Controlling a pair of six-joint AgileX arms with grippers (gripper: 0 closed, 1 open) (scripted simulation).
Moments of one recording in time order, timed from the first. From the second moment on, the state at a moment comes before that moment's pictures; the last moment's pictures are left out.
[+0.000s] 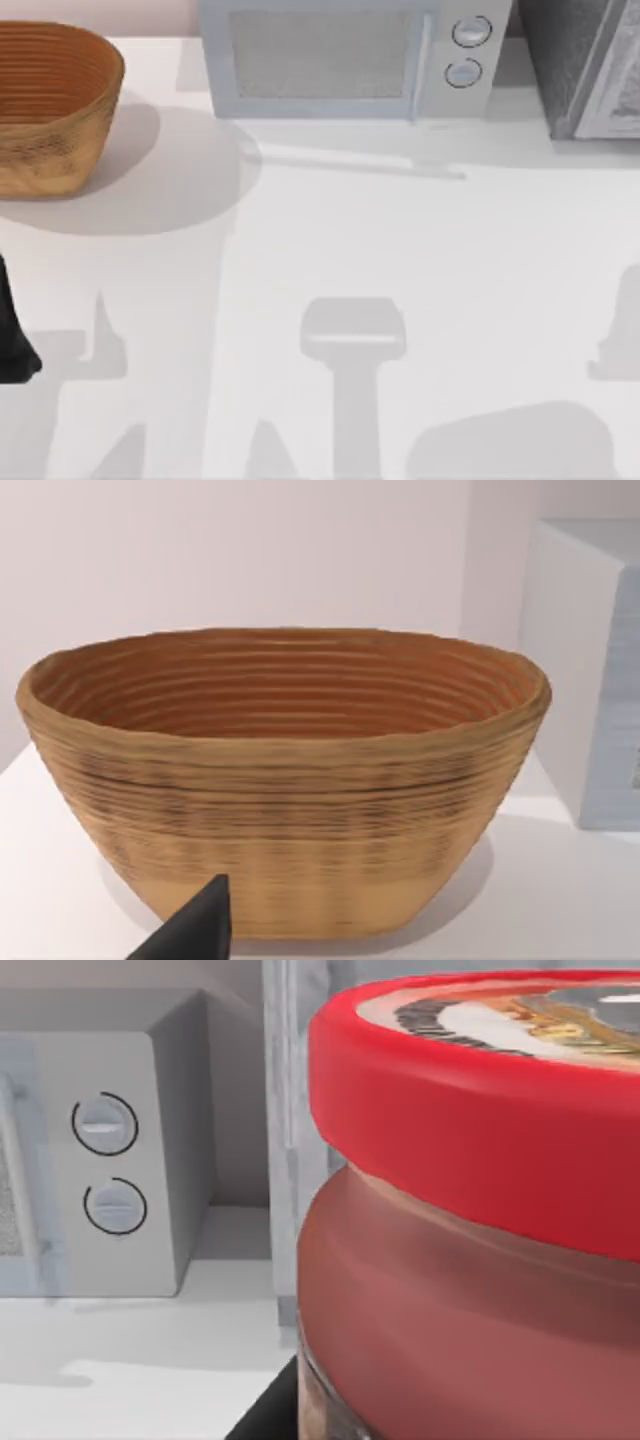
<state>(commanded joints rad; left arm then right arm) 0.00 0.00 0.00 0.00 0.00 0.00 0.00 0.00 0.00 0.00 0.00 0.00</state>
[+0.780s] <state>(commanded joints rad) 0.00 0.00 0.00 0.00 0.00 0.00 0.19 0.33 0.14 0.31 -0.01 -0.01</state>
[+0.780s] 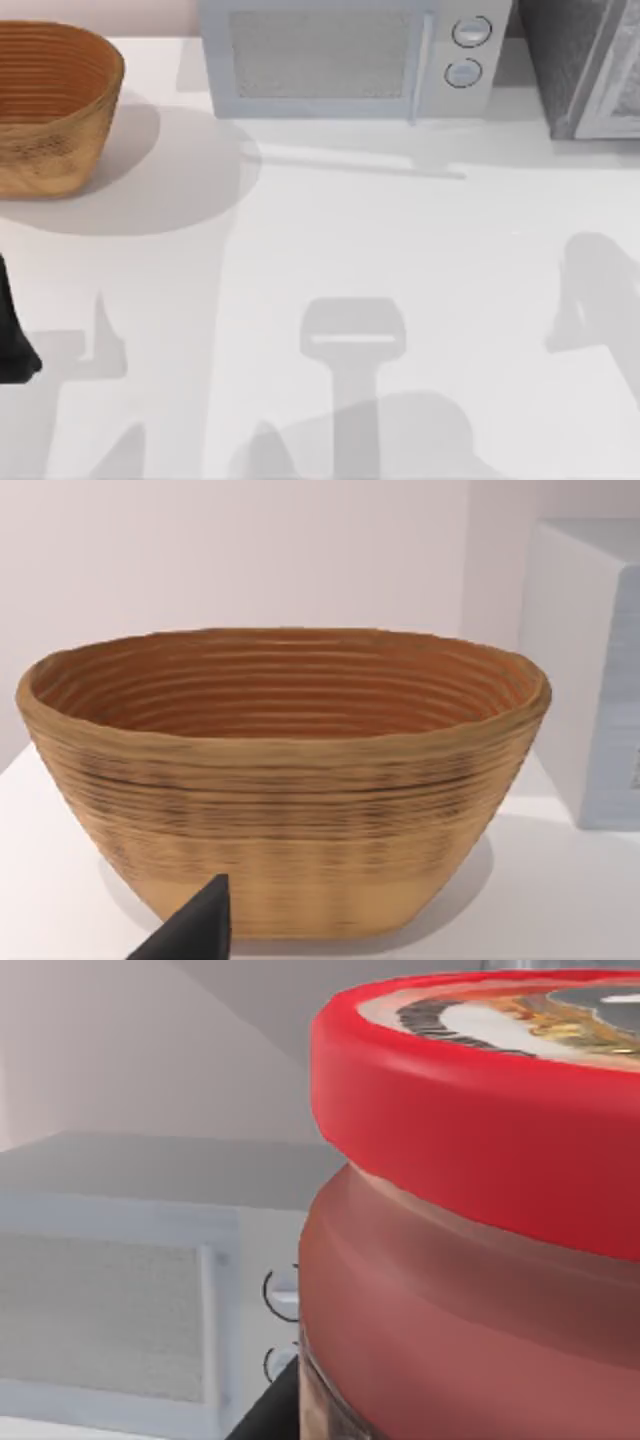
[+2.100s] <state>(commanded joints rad) 0.00 0.00 0.00 0.00 0.00 0.00 0.79 2.11 0.62 1.49 0.05 0.01</state>
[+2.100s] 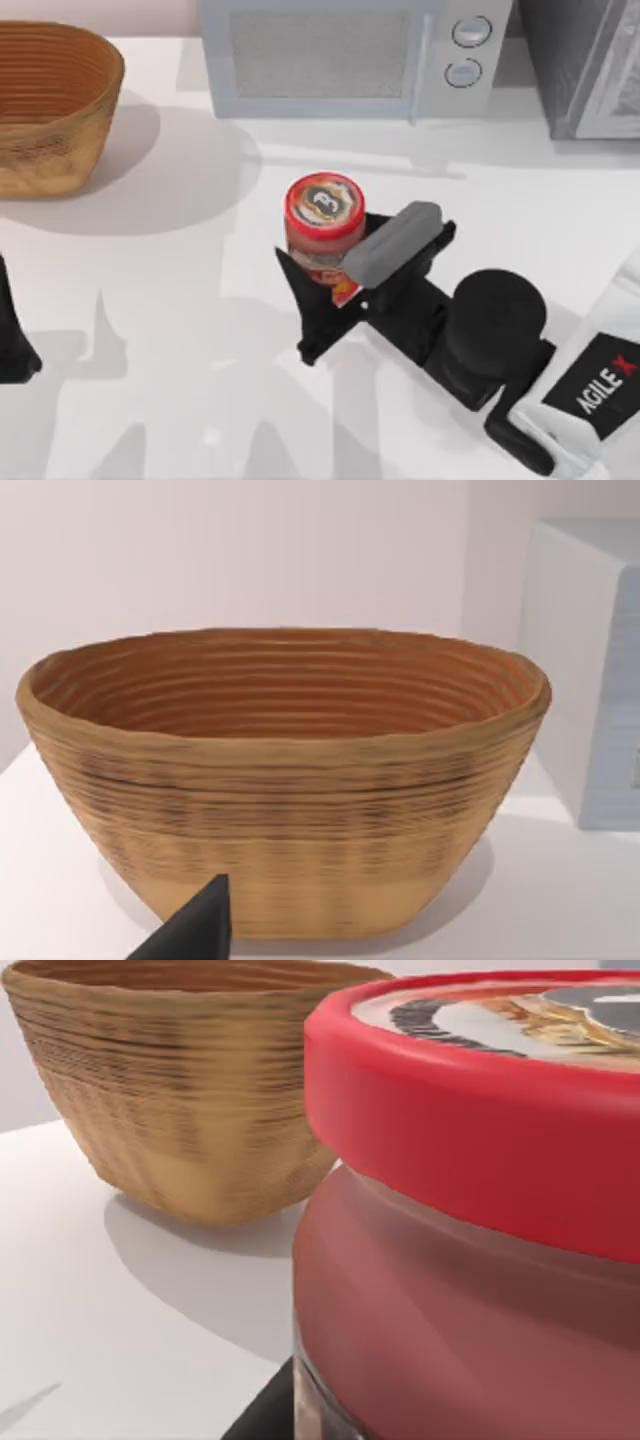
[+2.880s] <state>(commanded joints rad) 0.00 0.00 0.00 0.00 0.00 0.00 0.79 2.26 0.82 1.44 0.05 0.01</state>
